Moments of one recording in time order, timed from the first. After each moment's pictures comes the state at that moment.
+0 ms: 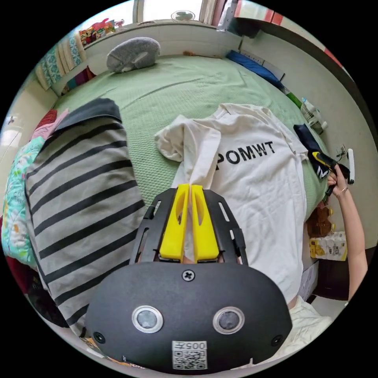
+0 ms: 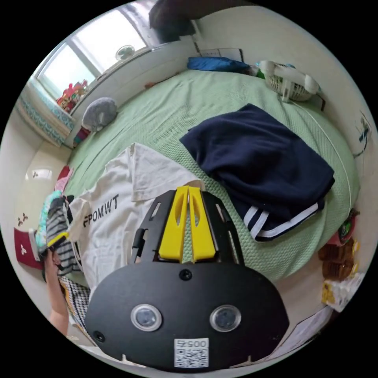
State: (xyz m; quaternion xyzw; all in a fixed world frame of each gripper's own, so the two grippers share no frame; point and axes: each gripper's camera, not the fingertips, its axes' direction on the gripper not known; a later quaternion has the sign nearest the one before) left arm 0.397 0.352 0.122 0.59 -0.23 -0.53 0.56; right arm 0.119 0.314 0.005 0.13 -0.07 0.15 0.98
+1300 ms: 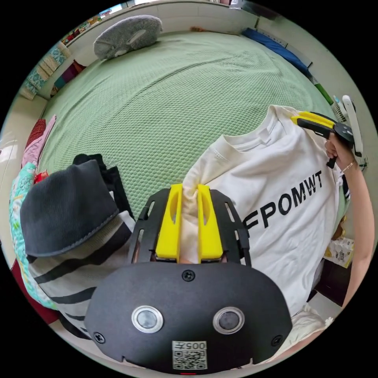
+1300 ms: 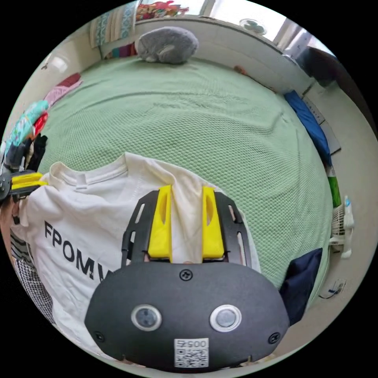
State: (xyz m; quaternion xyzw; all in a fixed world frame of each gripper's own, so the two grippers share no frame) left arm 0.273 0.342 0.032 0.51 -0.21 -0.56 0.62; right arm -0.118 0.116 0.115 0.07 0.07 -0.14 0.98
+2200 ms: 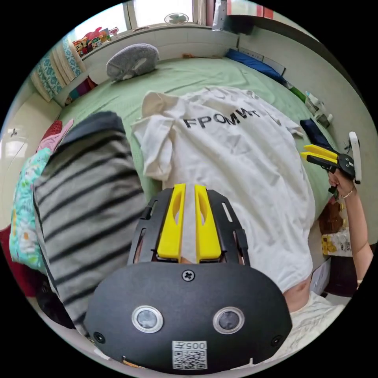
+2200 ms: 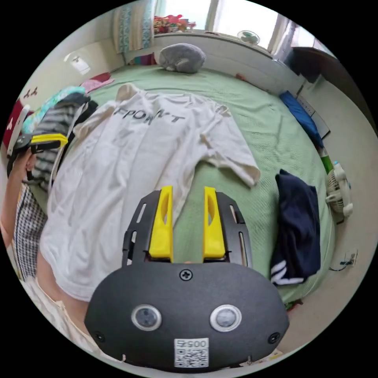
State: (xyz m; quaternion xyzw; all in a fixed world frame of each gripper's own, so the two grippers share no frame) left arm 0.451 0.272 0.187 0.56 -0.26 -0.54 0.57; right arm -0.071 0.386 0.063 0.10 0.04 -0.18 0.98
